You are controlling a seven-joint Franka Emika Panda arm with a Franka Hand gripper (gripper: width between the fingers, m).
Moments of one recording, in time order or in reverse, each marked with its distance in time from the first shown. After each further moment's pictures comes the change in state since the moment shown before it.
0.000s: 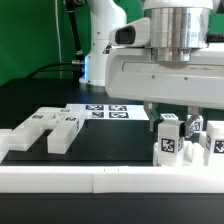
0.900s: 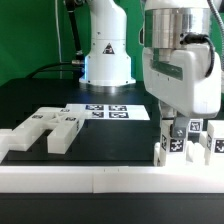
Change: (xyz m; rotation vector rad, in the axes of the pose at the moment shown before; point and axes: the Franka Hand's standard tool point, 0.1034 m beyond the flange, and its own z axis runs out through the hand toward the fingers) arm -0.005 -0.002 0.000 -0.009 -0.012 0.943
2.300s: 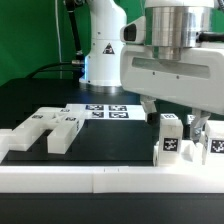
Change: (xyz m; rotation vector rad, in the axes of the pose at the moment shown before) arm 0.001 0.005 -0.003 -0.025 0.001 -0.660
